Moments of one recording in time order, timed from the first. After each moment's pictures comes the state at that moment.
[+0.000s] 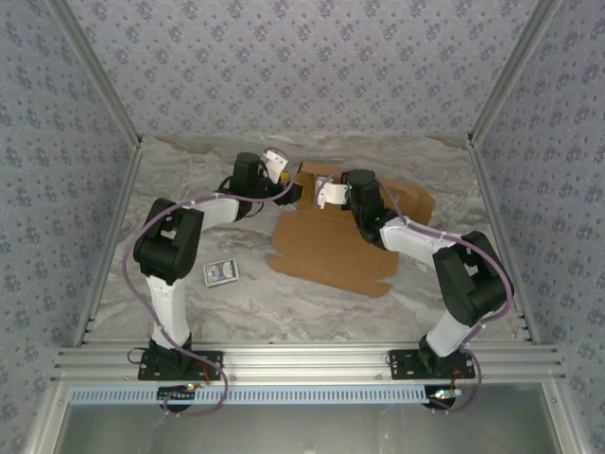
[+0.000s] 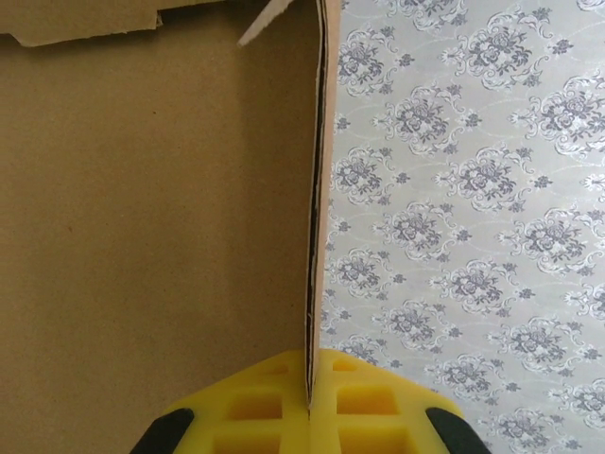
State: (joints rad) left arm -0.41 2.02 1.25 0.30 0.45 0.03; right arm 0.52 1.65 0.95 0.35 0.34 -1.36
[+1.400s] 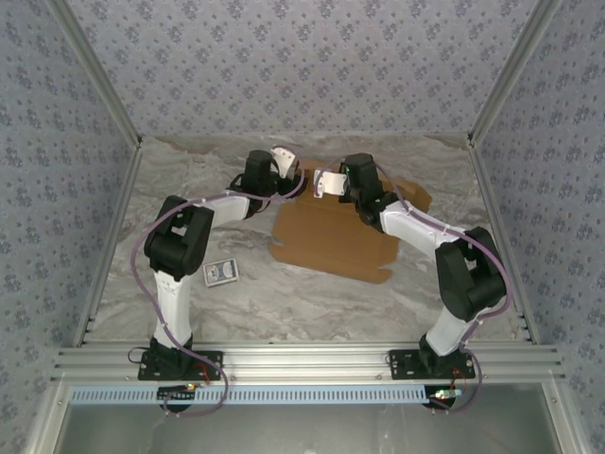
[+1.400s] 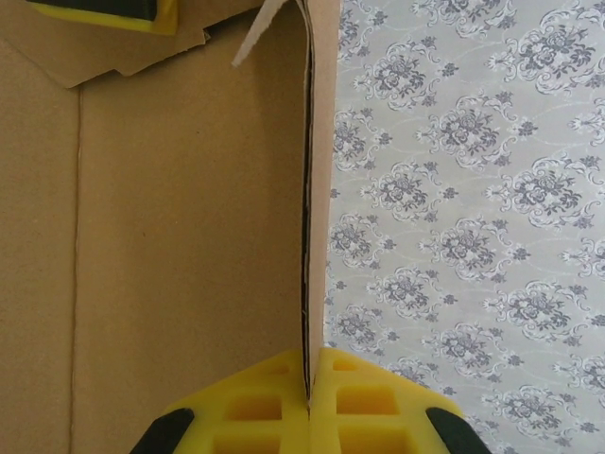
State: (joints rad) left arm -0.45 2.09 1.35 0.31 0.22 0.06; right arm 0.49 1.69 1.14 0.07 0.23 -1.25
